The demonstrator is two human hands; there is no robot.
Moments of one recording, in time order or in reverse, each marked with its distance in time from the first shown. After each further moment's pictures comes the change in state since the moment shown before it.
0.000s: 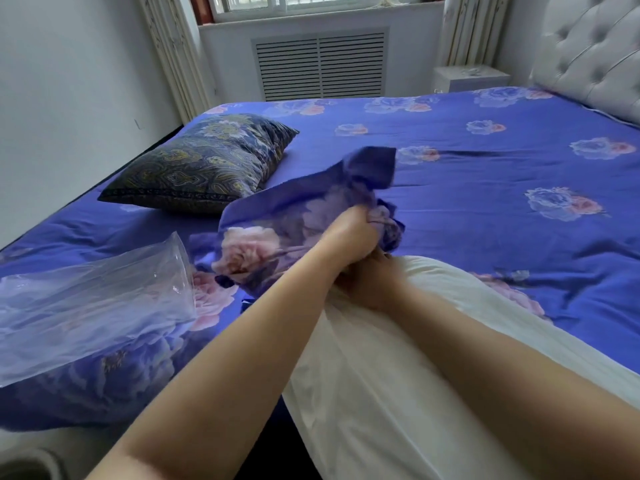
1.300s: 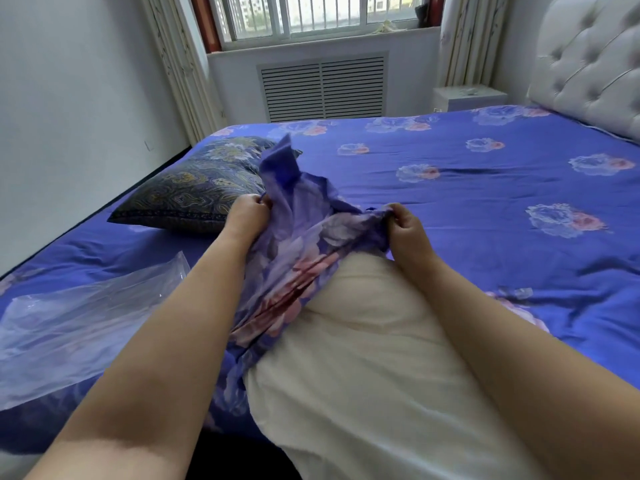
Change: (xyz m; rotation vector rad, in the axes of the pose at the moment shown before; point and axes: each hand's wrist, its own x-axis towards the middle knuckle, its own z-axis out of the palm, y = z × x) left_hand 0.049 -0.087 -0.108 -0.022 0.403 -0.138; right_hand 0.036 0.036 -0.054 1.259 0.316 -0.026
